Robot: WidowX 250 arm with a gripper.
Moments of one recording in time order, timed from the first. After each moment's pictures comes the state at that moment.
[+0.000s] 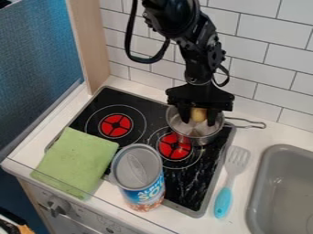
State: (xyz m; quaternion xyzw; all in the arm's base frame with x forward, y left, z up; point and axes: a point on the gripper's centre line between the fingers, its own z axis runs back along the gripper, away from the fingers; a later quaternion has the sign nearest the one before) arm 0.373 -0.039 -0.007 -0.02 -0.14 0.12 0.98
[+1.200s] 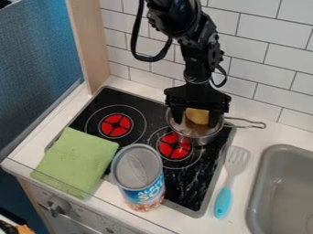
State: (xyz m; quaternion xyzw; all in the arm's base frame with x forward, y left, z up) arm 0.375 -0.032 -0.013 -0.01 -0.11 0.12 0.99
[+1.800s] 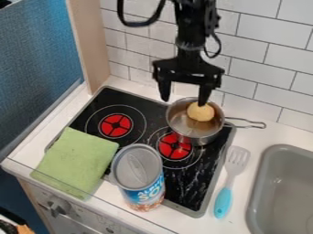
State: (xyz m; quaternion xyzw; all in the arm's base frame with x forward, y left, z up) arm 0.359 -0.014 0.045 0.03 -0.07 0.14 0.99
